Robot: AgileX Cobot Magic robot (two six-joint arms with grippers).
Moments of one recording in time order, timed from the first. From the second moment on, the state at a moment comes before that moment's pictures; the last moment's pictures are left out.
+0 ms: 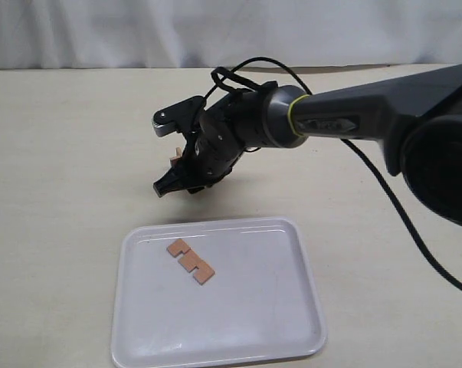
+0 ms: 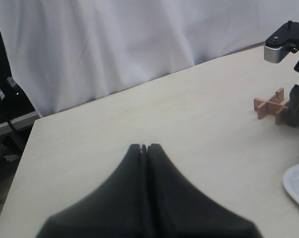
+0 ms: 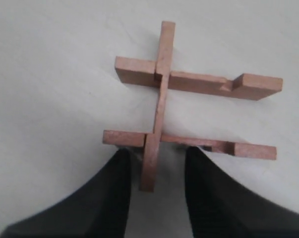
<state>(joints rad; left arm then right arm) -0.12 0.00 0.00 -0.21 0.31 0.26 0.38 2.28 -1.59 -0.17 0.49 0.22</state>
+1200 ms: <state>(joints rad) -0.12 0.00 0.00 -0.21 0.31 0.26 0.51 1.81 -1.05 0.60 0.58 -0.60</state>
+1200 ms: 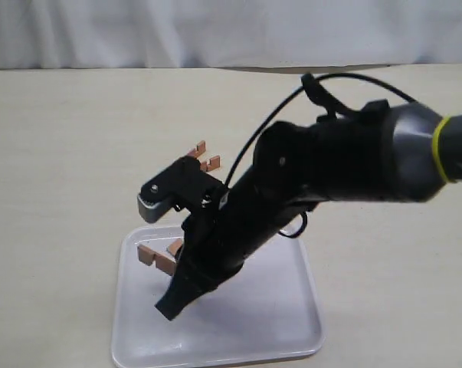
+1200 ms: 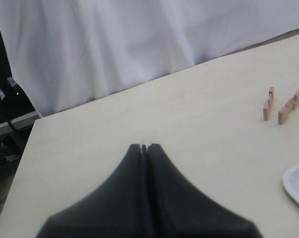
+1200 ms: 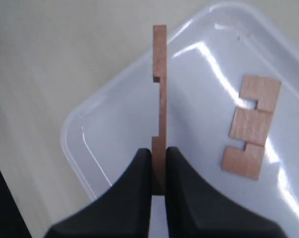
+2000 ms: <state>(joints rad) -0.12 0.00 0.00 -0.21 0.31 0.26 0.50 1.71 -1.05 0.70 0.09 -0.57</state>
